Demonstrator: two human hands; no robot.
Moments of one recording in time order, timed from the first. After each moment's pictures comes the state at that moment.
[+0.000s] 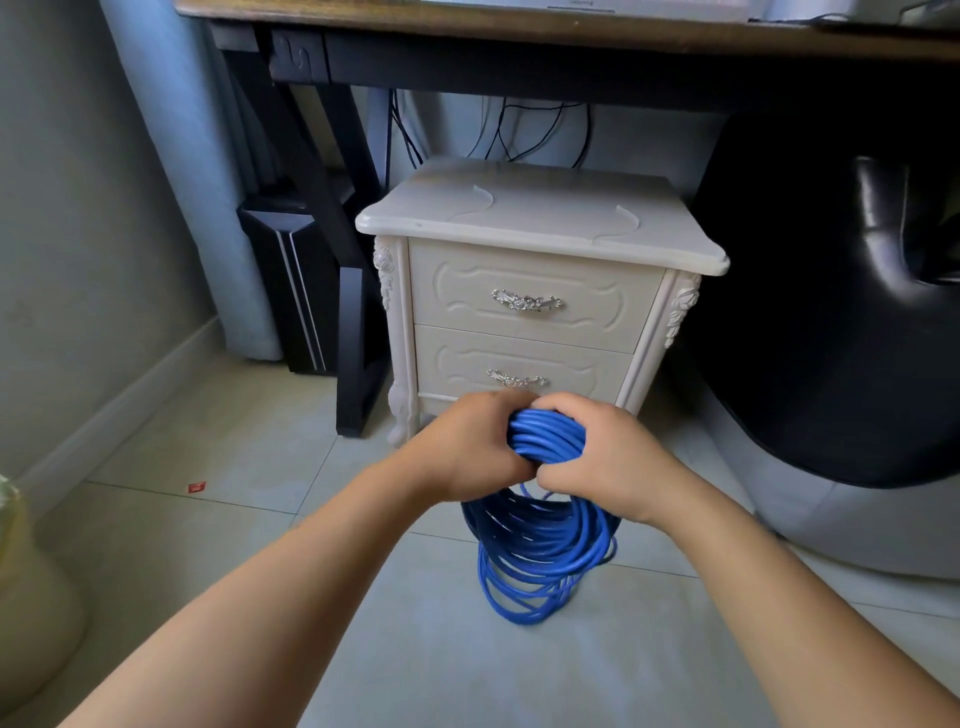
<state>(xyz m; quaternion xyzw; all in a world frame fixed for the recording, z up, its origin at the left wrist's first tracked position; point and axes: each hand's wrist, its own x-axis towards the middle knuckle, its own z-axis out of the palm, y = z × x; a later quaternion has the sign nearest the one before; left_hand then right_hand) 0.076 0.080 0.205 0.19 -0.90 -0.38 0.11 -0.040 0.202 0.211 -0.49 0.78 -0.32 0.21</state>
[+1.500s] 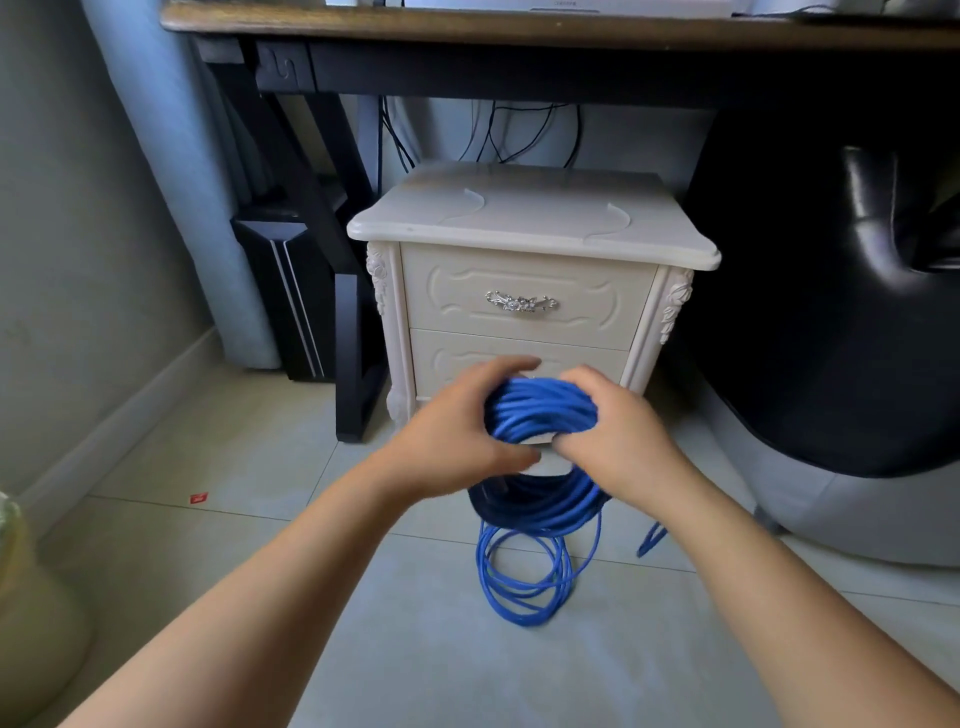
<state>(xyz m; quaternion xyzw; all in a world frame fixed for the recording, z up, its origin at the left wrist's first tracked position) 0.082 0.077 0.210 0.19 -0.85 -0.46 0.17 -0.044 0.200 0.211 -0.43 0.80 -0.40 0.14</state>
